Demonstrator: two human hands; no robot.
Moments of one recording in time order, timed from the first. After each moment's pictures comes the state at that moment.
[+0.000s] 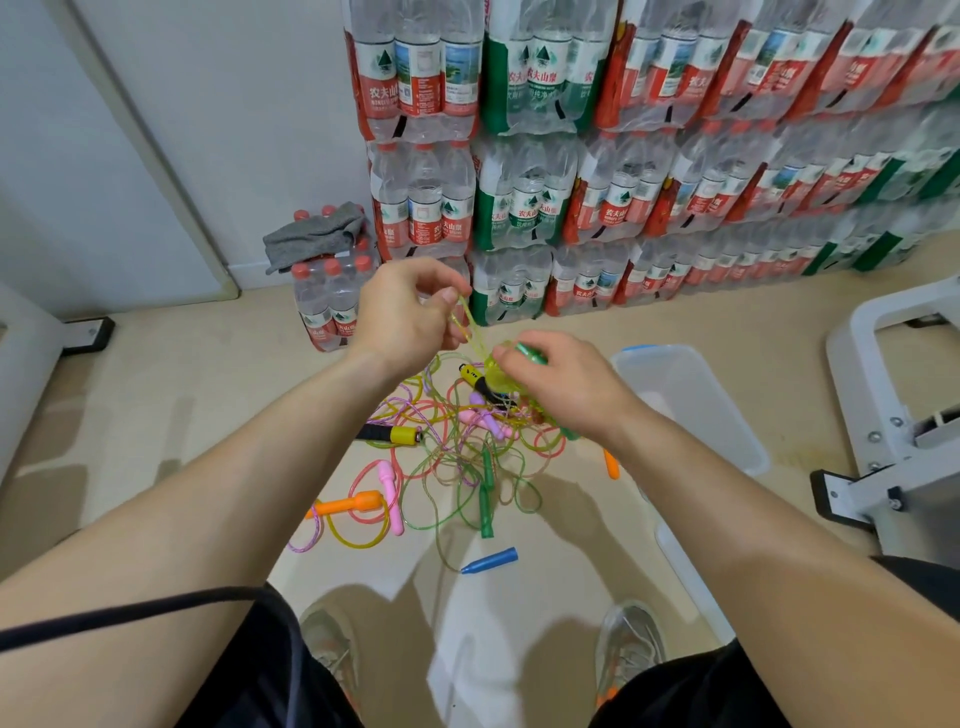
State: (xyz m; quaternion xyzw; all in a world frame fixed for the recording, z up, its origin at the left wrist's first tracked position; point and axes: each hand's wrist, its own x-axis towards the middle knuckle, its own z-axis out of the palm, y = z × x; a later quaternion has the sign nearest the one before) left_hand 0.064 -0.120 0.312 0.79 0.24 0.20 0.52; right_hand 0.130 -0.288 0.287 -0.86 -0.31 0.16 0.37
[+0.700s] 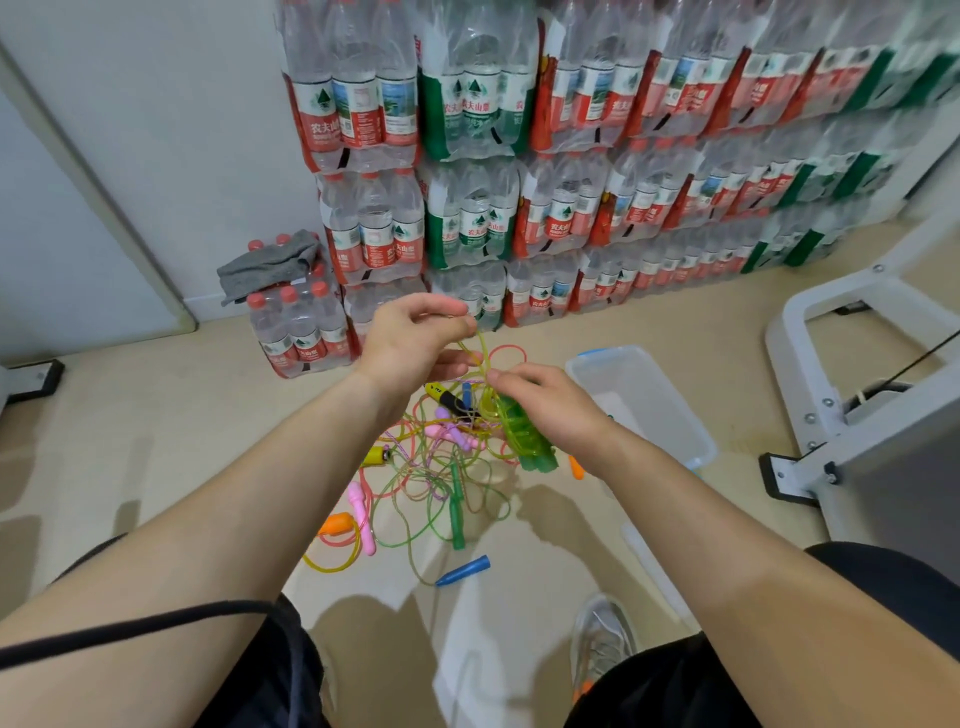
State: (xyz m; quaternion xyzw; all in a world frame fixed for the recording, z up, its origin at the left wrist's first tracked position) left_hand 0.079 -0.165 0.318 0.65 0.23 0.11 0.72; right_hand 0.142 -0.326 0.263 -0.79 -0.18 0.27 0.51
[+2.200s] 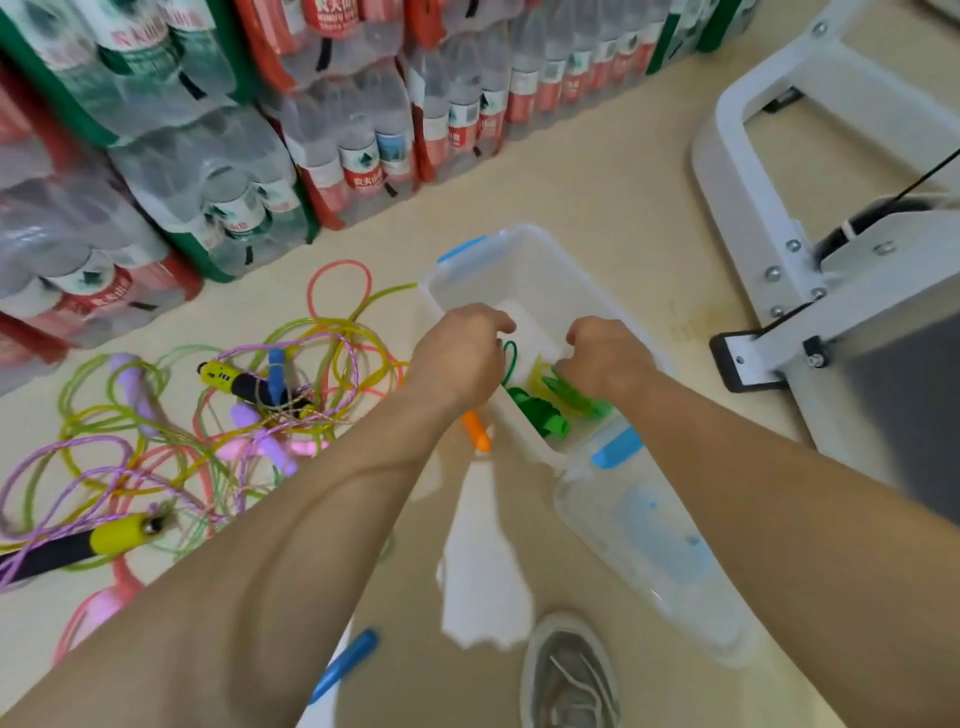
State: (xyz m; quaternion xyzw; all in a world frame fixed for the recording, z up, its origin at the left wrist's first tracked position) left_hand 0.339 -0.303 0.020 0.96 -0.03 -0.09 0.27; right_hand 0.378 -0.484 0.009 -0.97 0.01 0.22 0.07
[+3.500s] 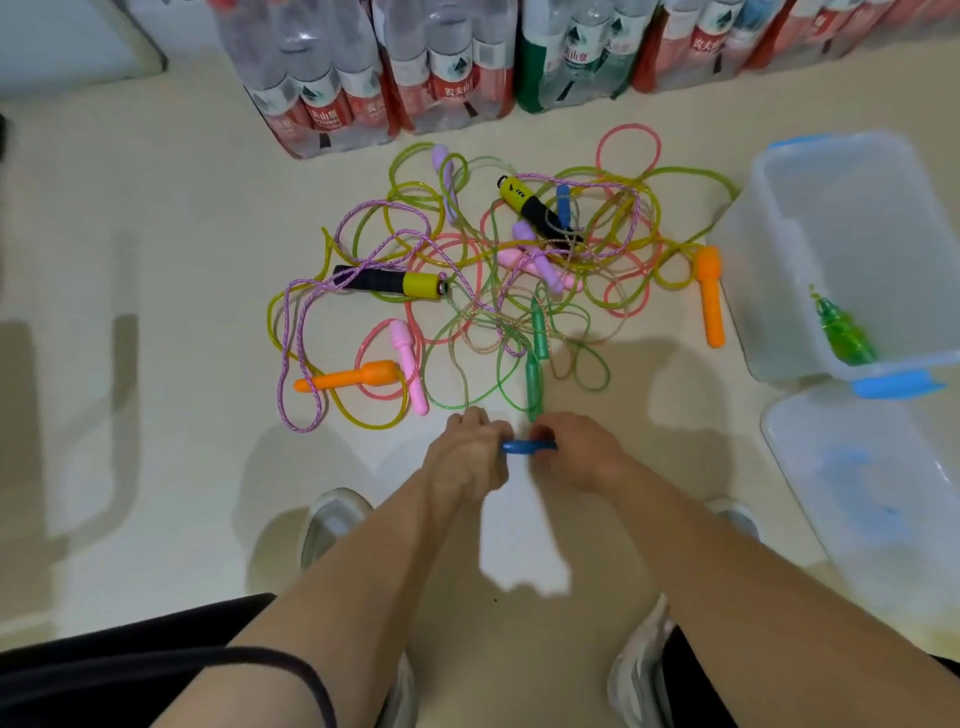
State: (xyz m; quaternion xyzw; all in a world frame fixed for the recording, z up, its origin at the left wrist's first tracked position) left_hand -0.008 -0.156 -0.073 0.90 0.20 -0.31 0.22; right_hand 0.094 -0.297 -0.066 -0.85 -0.29 0.42 0.09
